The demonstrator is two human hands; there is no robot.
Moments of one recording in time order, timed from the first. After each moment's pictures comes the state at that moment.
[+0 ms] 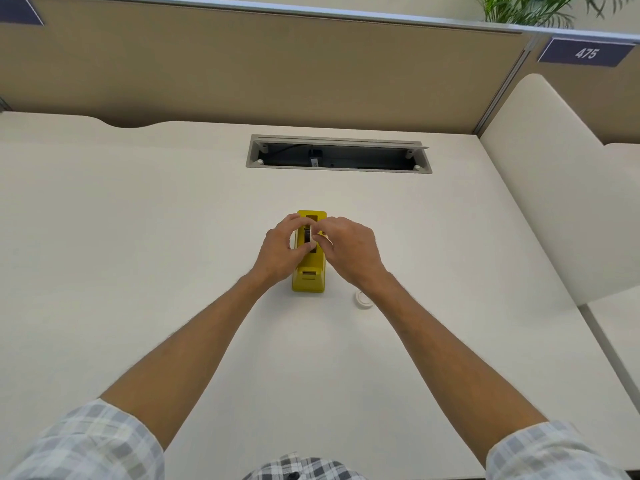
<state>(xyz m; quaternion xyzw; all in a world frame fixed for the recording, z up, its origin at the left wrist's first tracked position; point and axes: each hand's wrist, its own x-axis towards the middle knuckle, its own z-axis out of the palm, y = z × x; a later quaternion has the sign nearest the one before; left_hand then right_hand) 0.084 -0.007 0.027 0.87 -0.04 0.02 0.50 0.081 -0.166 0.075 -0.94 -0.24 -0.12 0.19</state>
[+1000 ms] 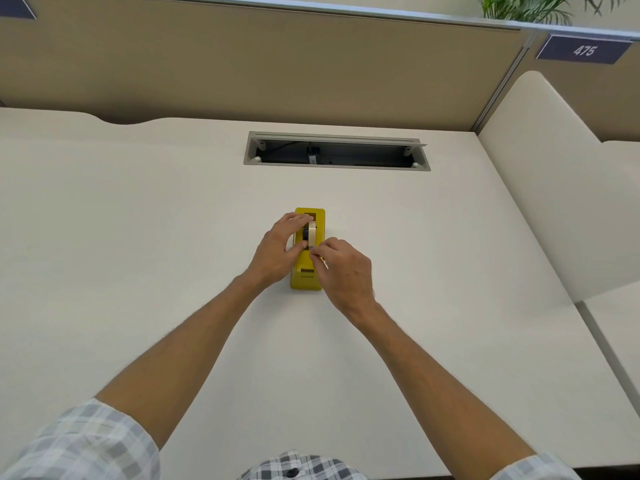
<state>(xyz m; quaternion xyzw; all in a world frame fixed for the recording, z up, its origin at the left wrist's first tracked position) 0.083 -0.001 0.019 0.90 -0.08 0.01 0.43 0.040 -0.155 0.050 -0.94 -0.16 -0.18 0.23</state>
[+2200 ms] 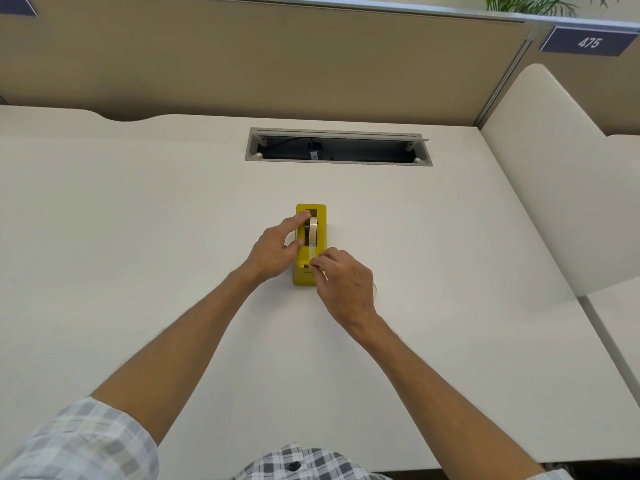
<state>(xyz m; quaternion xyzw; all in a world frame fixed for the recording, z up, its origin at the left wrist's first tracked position) 0.086 0.009 0.010 0.89 -0.06 -0.05 0.44 0.014 -0.154 0.048 -0.94 -0.16 -0.17 0.24</state>
